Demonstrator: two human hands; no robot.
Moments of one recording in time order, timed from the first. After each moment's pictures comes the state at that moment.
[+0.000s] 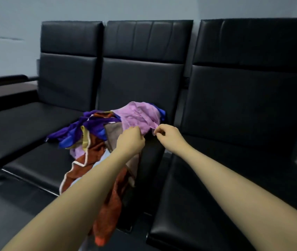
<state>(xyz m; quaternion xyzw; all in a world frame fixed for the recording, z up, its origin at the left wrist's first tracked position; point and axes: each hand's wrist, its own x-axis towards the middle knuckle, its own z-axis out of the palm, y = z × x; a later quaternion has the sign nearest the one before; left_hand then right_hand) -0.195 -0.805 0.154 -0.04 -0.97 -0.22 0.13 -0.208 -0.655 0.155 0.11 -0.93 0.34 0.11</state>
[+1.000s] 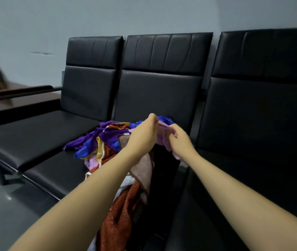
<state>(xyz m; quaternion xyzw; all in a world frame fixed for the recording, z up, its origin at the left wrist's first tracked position) -0.205 -0.815 0.199 -0.13 -0.90 -0.32 0.26 -0.243 -0.678 0.162 0.16 -0.83 0.52 0.15</state>
